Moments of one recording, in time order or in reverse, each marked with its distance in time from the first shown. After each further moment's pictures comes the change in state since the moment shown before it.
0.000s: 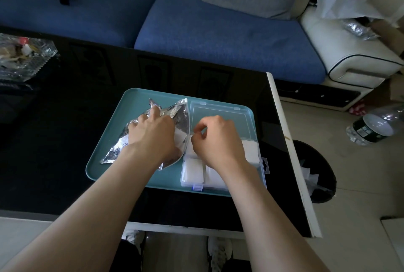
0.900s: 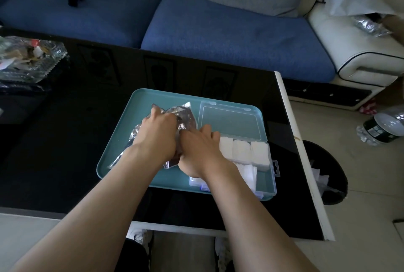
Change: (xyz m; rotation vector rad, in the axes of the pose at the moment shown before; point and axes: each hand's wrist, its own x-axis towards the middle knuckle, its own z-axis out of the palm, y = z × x) left_hand 0.006 -0.018 0.006 -0.194 0.076 0.012; right_hand 0.004 -0.032 0.040 -0.284 -0.365 -0.149
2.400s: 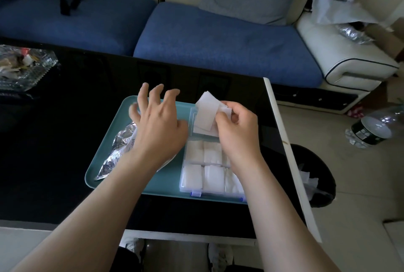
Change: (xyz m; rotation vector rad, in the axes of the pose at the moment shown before) left_hand -0.009 0.039 -0.012 -0.285 0.439 0.134; right_hand -0.025 0.058 -0.049 1.067 0.621 0.211
